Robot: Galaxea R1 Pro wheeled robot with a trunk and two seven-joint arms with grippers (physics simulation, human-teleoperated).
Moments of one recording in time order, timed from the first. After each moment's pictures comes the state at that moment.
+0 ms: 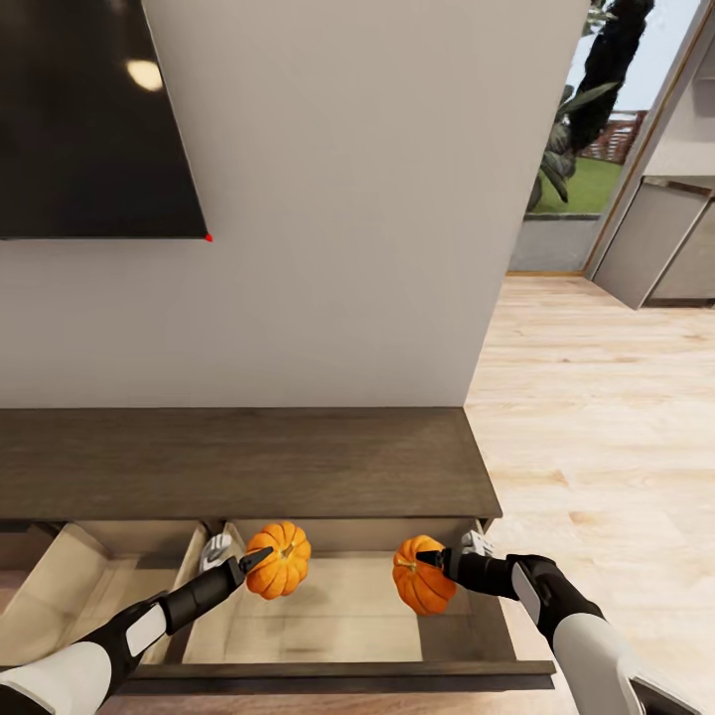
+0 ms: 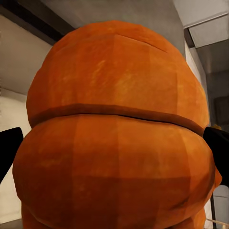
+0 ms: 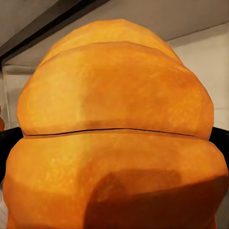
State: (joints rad) left arm -0.70 0.20 -0.45 -0.09 1.01 0.14 -0.97; right arm -0.71 -0.03 -0.46 -0.37 0.18 0.53 0.72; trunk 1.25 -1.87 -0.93
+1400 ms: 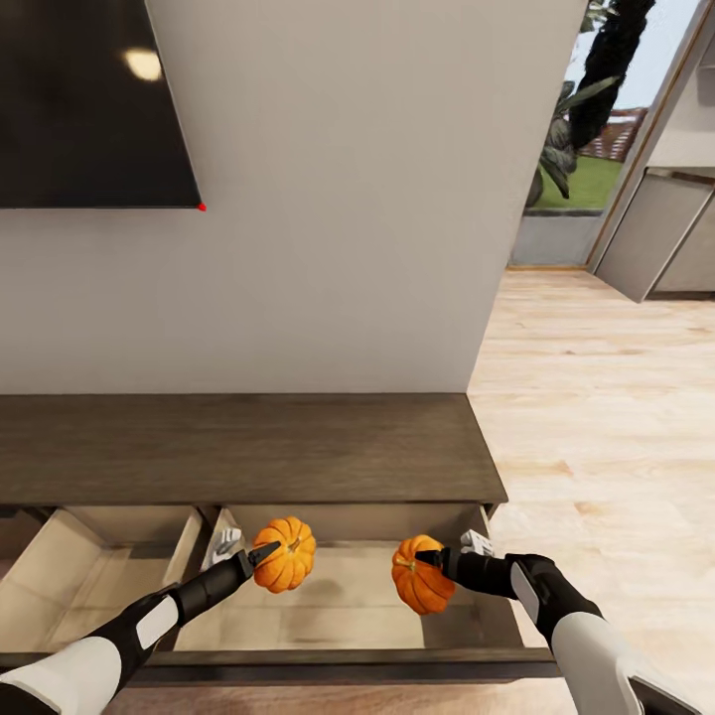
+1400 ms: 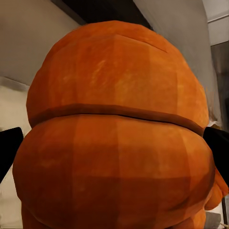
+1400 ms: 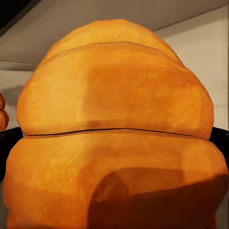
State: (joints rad) left arm -0.70 0.18 -0.45 -0.14 1.01 0.15 -0.88; right arm -0.71 -0.02 -0.46 -0.37 0.18 0.53 0.71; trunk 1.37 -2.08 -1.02
